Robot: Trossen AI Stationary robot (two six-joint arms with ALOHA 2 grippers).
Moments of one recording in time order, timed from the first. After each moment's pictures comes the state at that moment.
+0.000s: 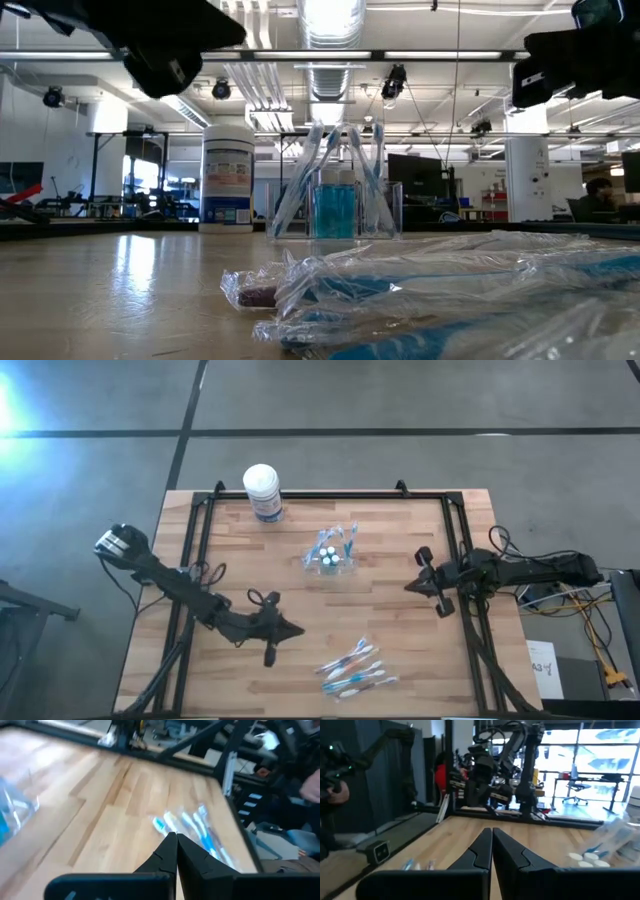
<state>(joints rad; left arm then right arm) -0.56 1.41 0.63 0.51 -0.51 -0.46 0.02 0.31 0.01 0.40 -0.26 0.03</state>
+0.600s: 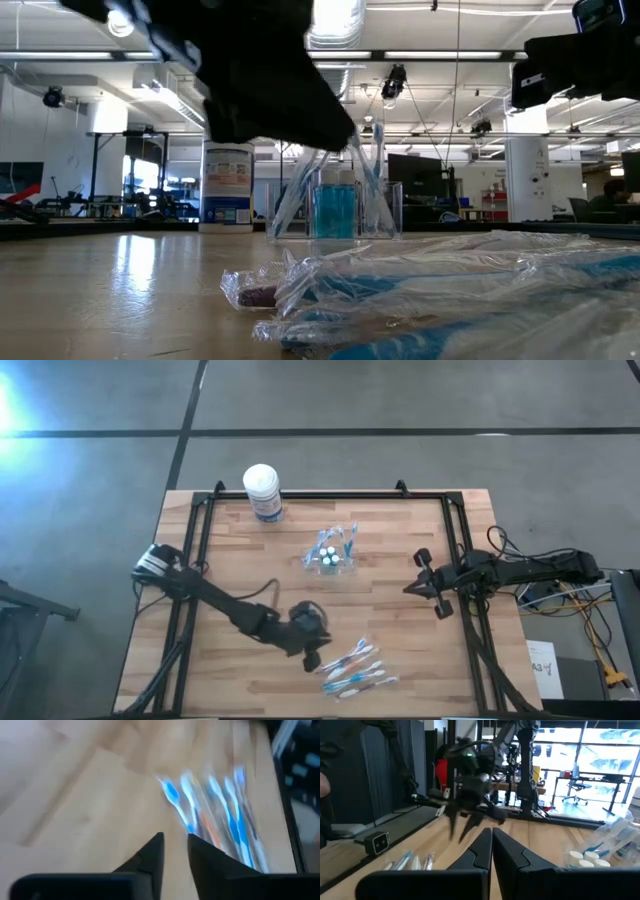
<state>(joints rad) -0.45 1.80 1.07 0.09 -0.35 -0.67 0.03 0.33 0.01 0.40 -0.25 -0.01</state>
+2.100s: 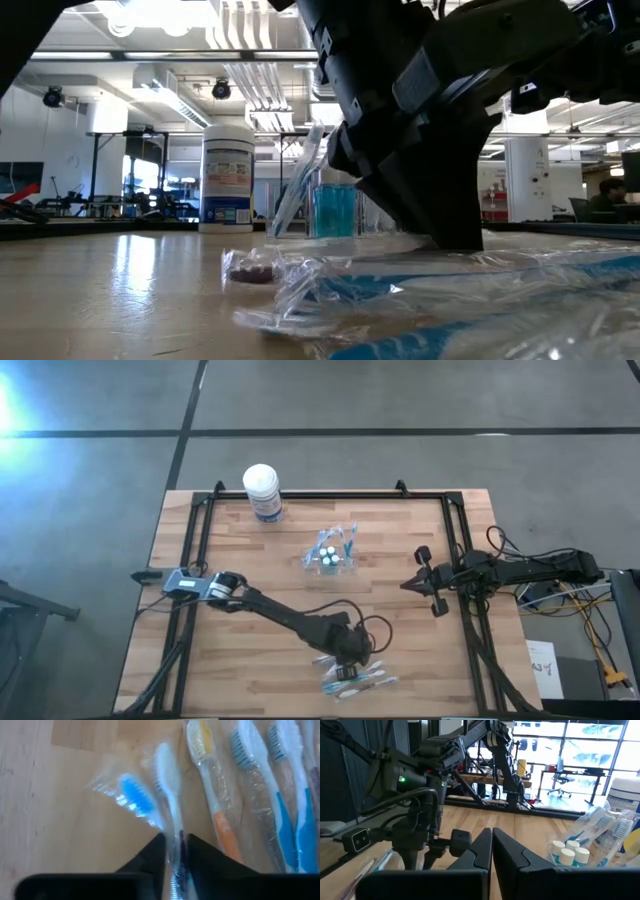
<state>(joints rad) -0.35 2.36 1.98 -0.71 -0.11 -0.49 0.03 0.34 0.01 0.37 -0.18 -0.03</state>
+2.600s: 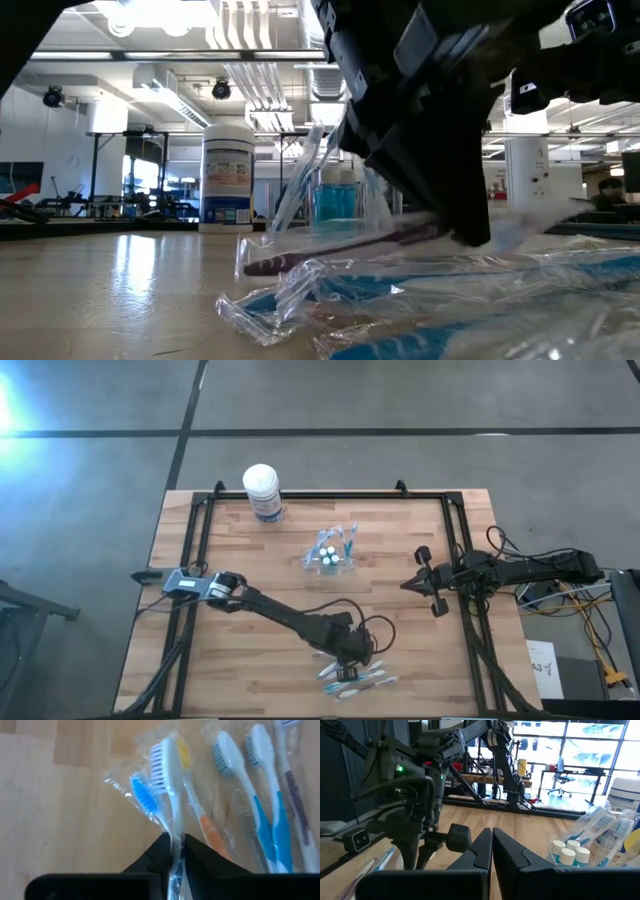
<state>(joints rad) -0.35 2.35 2.03 -0.76 -0.10 -0.44 0.03 0.34 0.01 0.37 -0.18 -0.03</state>
